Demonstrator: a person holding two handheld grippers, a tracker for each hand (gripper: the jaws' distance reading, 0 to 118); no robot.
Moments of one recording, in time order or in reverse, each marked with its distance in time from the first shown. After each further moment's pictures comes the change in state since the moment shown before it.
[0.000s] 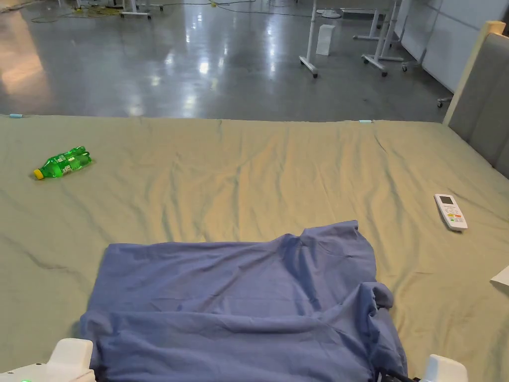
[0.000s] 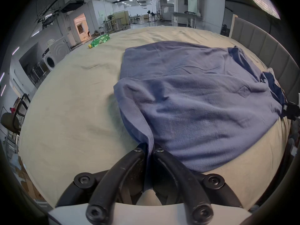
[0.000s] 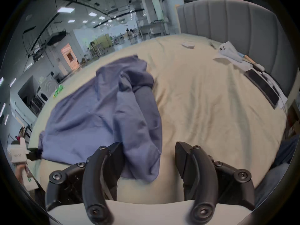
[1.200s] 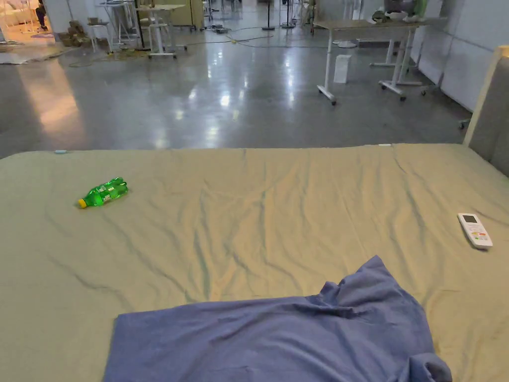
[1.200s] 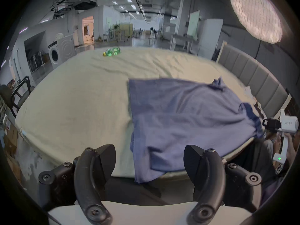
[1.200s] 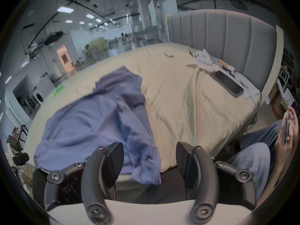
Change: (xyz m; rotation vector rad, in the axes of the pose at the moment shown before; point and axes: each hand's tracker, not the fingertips) left arm -0.034 -0.108 0.185 0.308 -0.140 0.191; right arm 0.021 -0.052 0.171 0.196 -0.022 -0.028
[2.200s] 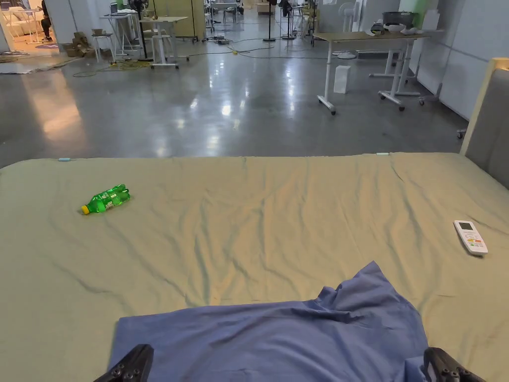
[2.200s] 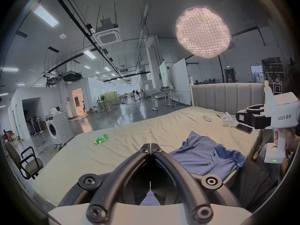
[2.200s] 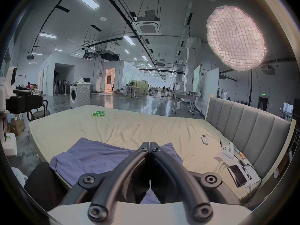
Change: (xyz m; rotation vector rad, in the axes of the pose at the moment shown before) left arm 0.143 0.064 0.105 0.501 -0.012 -0.381; right arm -0.120 0.053 0.102 0.526 0.211 0.430
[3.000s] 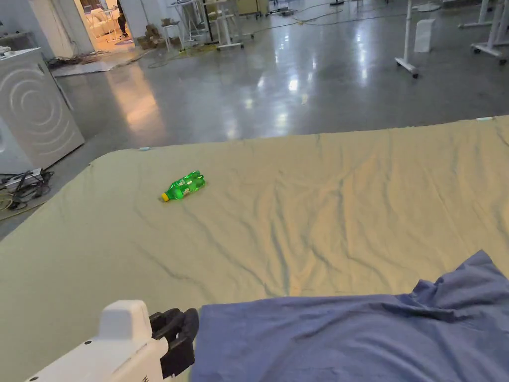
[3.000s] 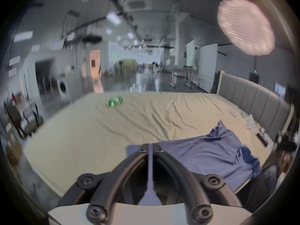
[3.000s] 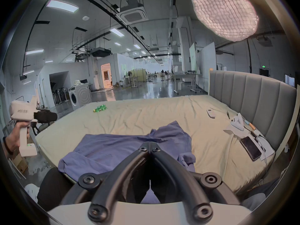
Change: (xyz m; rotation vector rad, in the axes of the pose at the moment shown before) left arm -0.123 -0.069 -0.160 -0.395 0.073 0.417; right arm 0.029 -0.050 -0.025 -0.210 0.025 -0.214
